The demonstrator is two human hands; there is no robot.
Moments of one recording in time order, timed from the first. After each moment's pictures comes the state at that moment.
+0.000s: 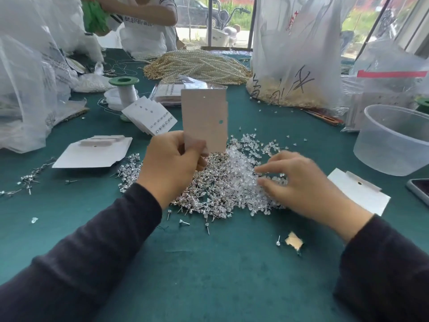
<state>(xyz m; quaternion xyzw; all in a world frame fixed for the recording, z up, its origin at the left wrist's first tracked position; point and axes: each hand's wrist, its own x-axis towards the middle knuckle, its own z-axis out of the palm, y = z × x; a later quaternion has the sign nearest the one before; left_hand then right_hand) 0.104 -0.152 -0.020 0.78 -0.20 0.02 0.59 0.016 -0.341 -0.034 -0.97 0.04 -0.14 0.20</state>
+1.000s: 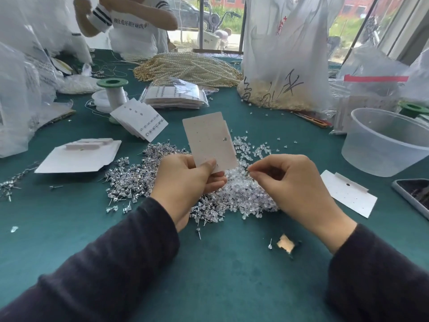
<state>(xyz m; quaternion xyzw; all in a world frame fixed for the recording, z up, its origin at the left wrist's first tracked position) 0.082 -0.178 -0.023 0.63 -0.05 -0.20 0.75 0.012 -0.327 -0.033 -0.90 0.10 -0.24 0.36</state>
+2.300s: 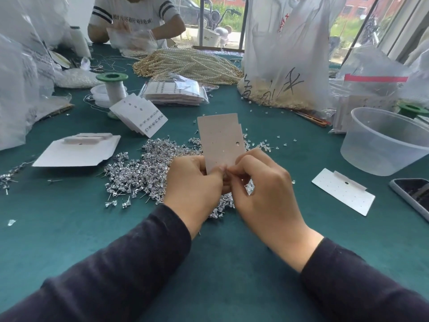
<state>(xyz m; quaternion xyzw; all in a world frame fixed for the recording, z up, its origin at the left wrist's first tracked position) 0.065 -0.189 -0.029 0.66 -0.10 -0.12 0.73 0.019 -0.283 -0.050 -0.87 -0.02 -0.41 0.26</state>
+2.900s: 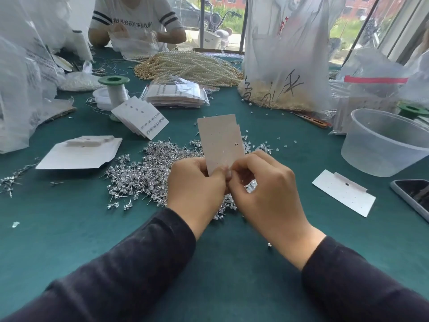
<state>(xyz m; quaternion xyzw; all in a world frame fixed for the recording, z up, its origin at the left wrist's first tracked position) 0.067 -0.188 -0.033 0.71 -0.09 -0.07 0.70 0.019 -0.286 -0.046 -0.88 -0.01 -0.41 0.25</state>
